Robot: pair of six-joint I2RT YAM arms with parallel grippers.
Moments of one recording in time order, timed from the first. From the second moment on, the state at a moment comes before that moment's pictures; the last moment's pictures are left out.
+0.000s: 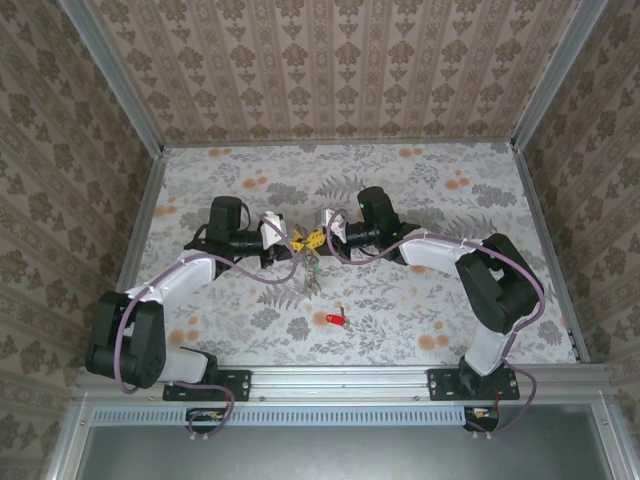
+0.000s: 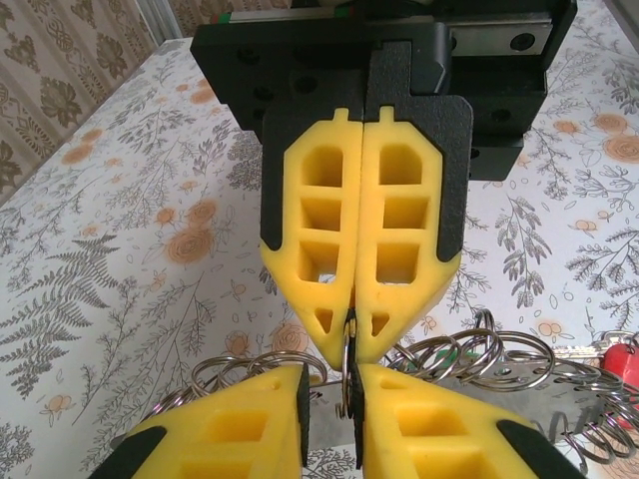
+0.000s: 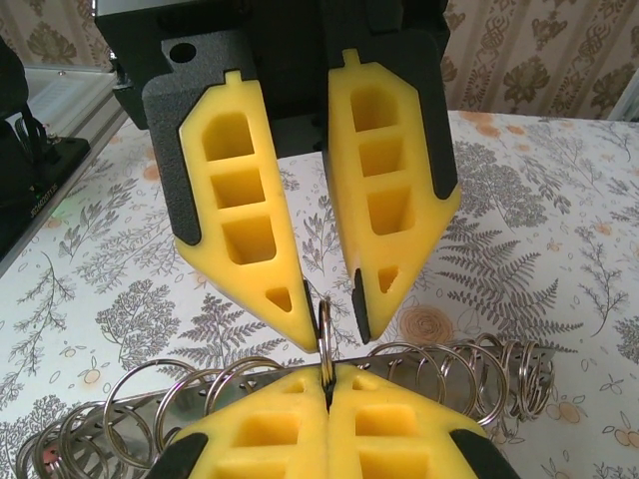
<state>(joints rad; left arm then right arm) -0.34 1.36 0.74 -0.04 0.94 0.75 0.56 1.76 1.01 0.27 -0.86 -0.50</state>
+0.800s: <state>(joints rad) -0.35 1.38 0.75 -0.05 0.94 0.76 0.56 1.76 0.97 0.37 -0.83 -0.46</state>
